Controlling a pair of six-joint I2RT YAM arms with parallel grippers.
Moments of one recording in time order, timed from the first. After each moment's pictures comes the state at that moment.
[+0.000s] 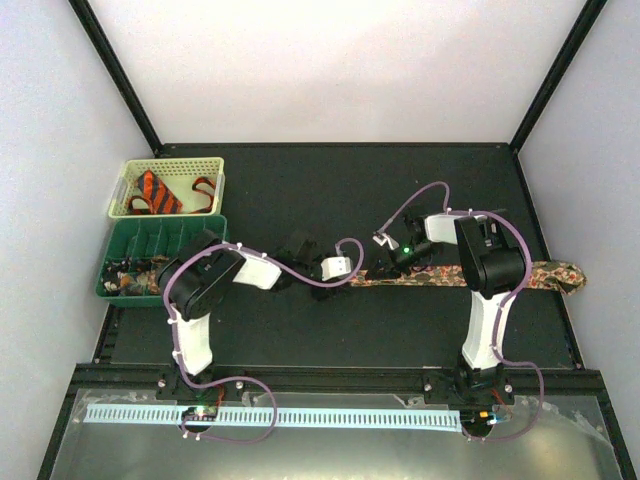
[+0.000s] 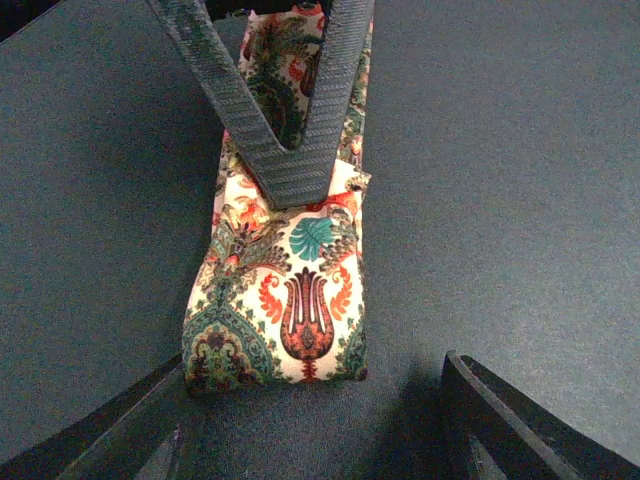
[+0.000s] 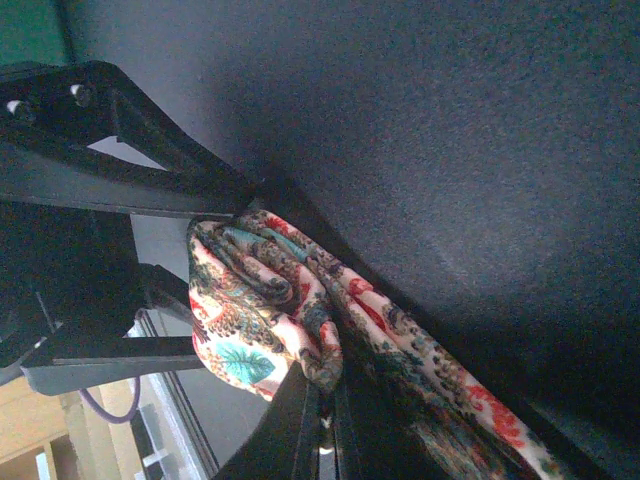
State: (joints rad) left arm -0.68 1.90 0.80 0.31 0.60 0.54; right arm 0.25 2.02 1.09 -0.68 -0.92 -0.07
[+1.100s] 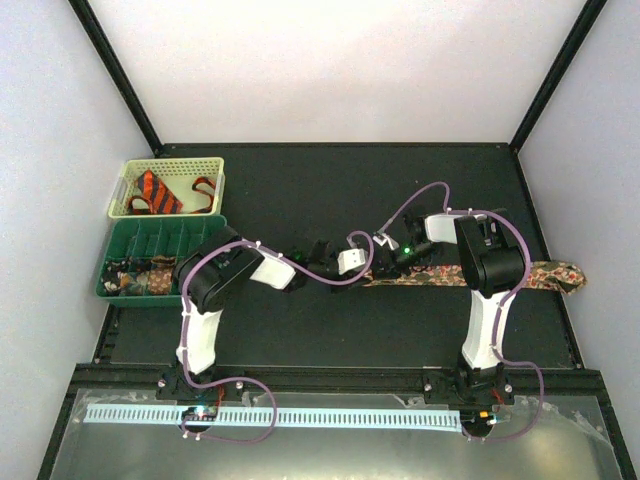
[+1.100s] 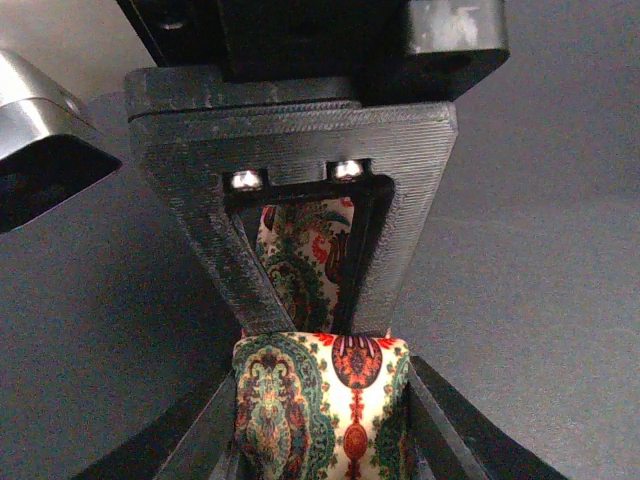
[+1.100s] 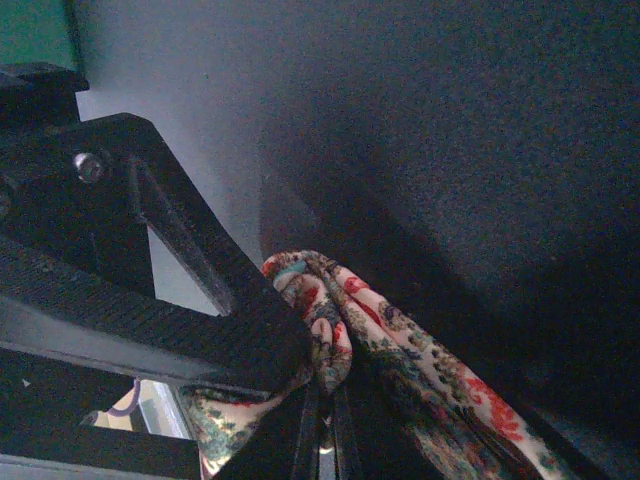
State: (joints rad) left arm -0.74 2.02 0.88 0.55 0.63 0.35; right arm 0.25 2.03 1.10 -0.69 -0.93 -0.10
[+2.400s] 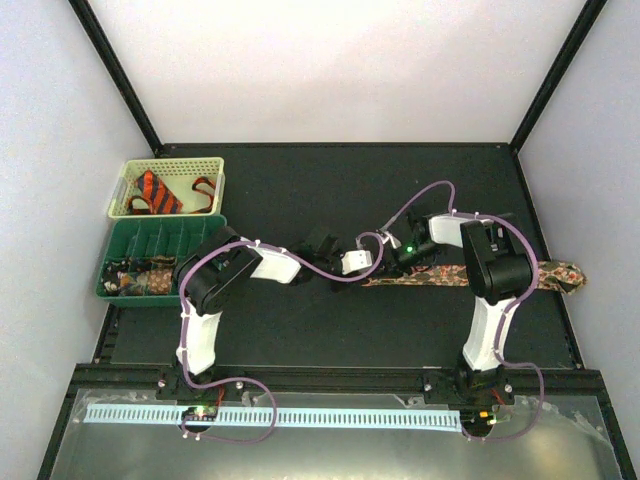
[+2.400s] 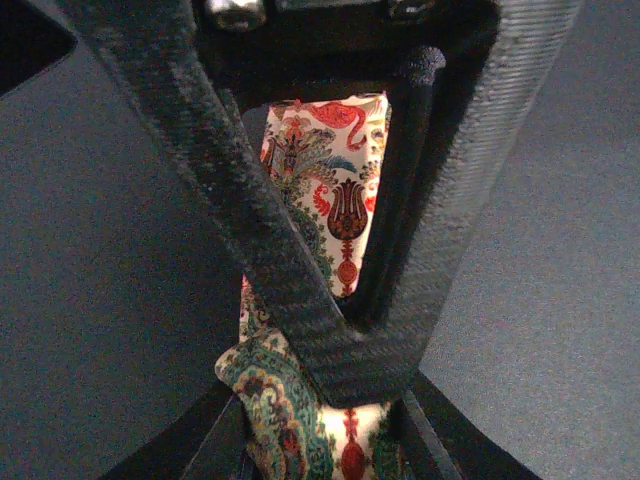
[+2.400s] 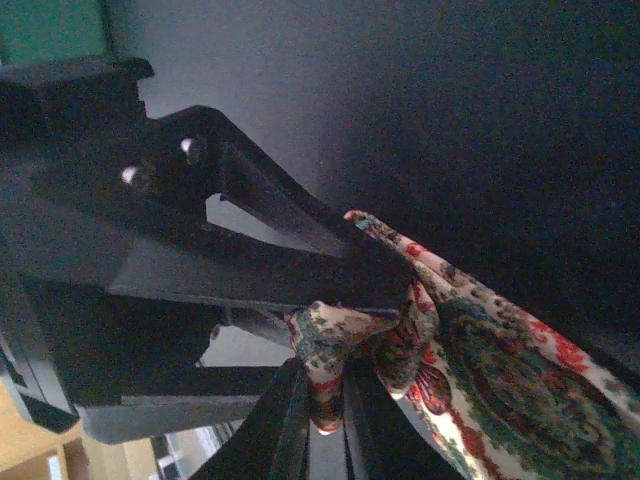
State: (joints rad) left arm -0.75 2.02 0.98 0.28 0.52 0.46; right arm 0.25 1.95 1.06 -0.69 -0.96 -0.06
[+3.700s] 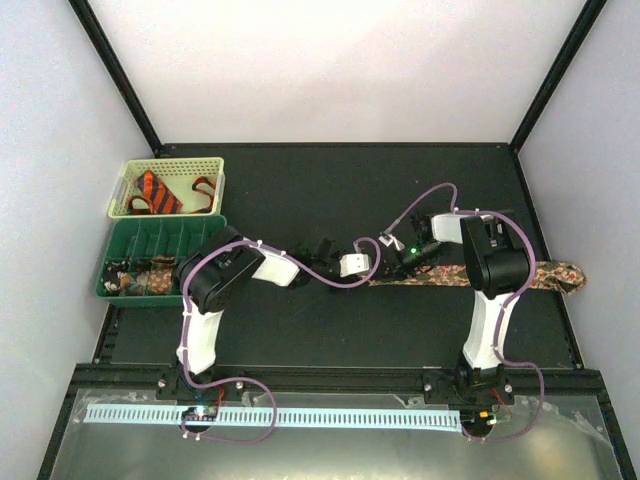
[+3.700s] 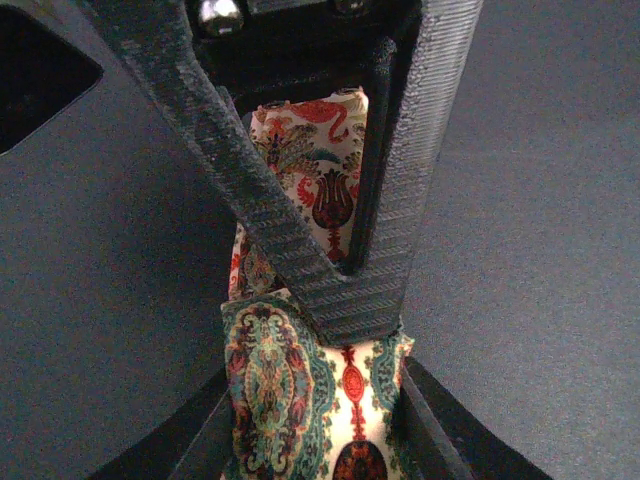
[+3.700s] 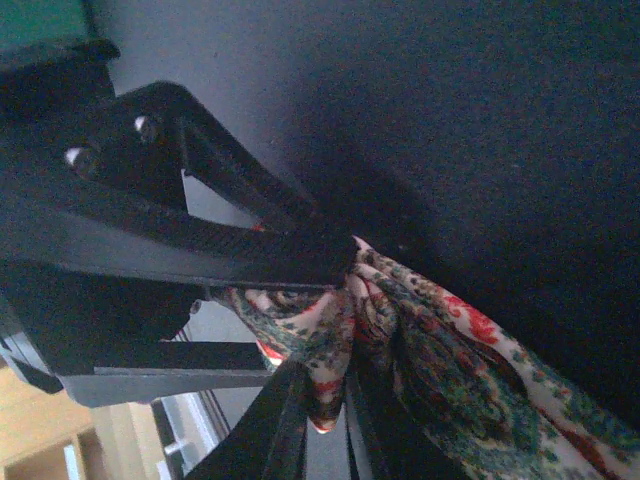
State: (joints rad) left arm -0.75 2.03 0.94 0.39 0.56 0.50; right arm 0.21 2.00 1.08 -0.76 -0.96 -0.12
